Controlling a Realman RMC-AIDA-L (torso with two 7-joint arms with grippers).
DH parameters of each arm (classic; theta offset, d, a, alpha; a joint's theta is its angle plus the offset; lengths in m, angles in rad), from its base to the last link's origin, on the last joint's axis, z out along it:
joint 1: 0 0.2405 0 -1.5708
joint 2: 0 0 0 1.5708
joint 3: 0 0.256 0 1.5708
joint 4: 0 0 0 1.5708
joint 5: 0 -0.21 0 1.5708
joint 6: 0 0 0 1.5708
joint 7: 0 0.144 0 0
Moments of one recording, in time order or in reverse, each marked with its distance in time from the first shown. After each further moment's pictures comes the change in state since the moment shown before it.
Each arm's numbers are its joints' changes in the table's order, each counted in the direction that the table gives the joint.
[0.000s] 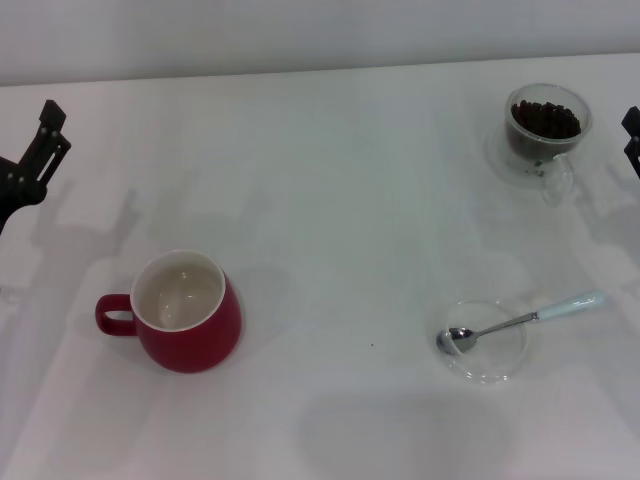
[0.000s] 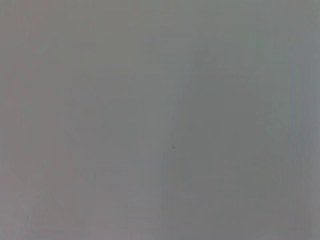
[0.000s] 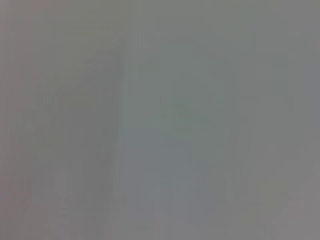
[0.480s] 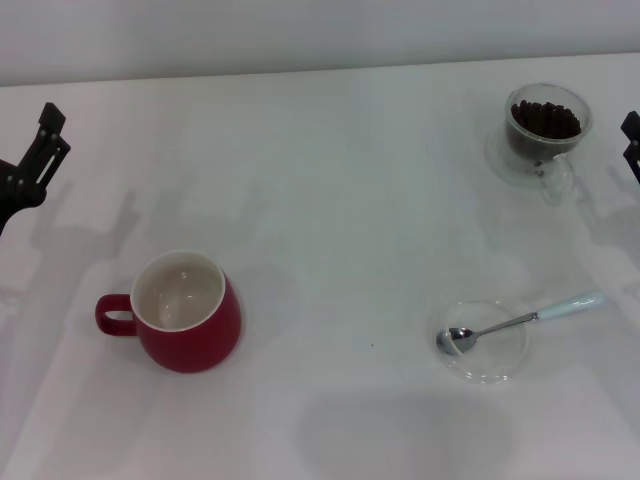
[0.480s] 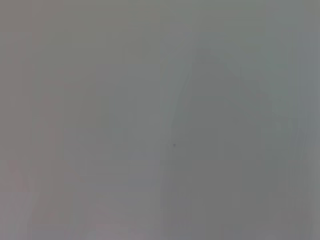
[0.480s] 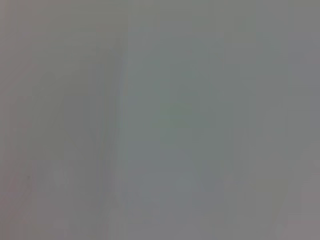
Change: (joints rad) left arm 0.004 0.000 0.001 0.000 0.000 0.002 -0.001; right arm -0.003 0.000 -0.003 -0.001 0.000 -0.011 0.000
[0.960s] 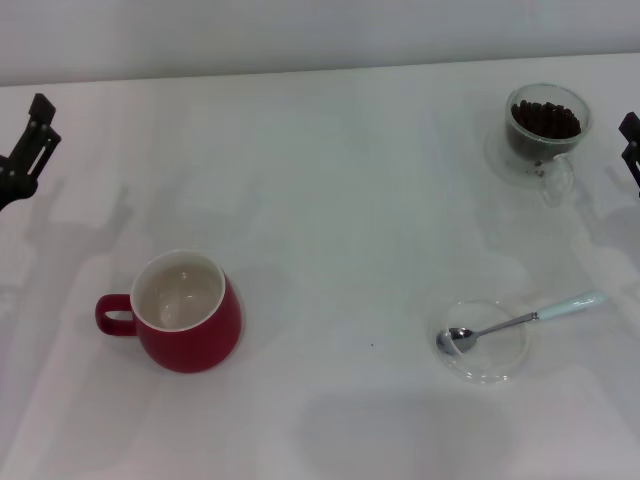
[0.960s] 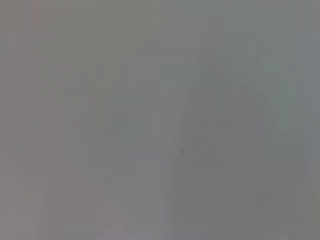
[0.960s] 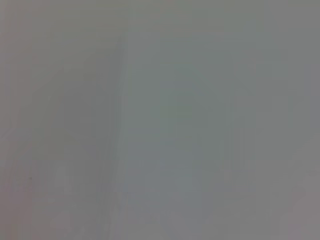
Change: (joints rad) left arm -0.009 0.002 -0.003 -0.003 0.026 -0.001 0.000; right arm 0.000 0.000 -0.004 -0.001 0.000 0.001 0.010
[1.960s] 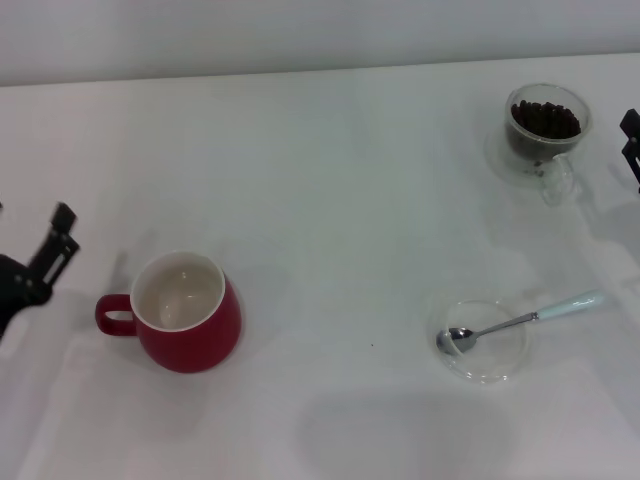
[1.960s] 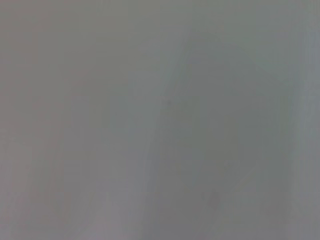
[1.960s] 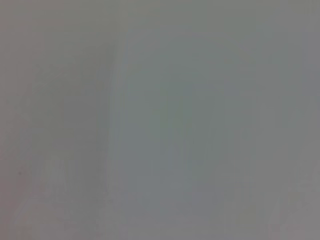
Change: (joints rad) left arm 0.156 -0.004 0.083 -0.011 -0.089 -0.038 0.002; right arm 0.012 0.001 0.011 0.001 -0.008 -0.034 0.001
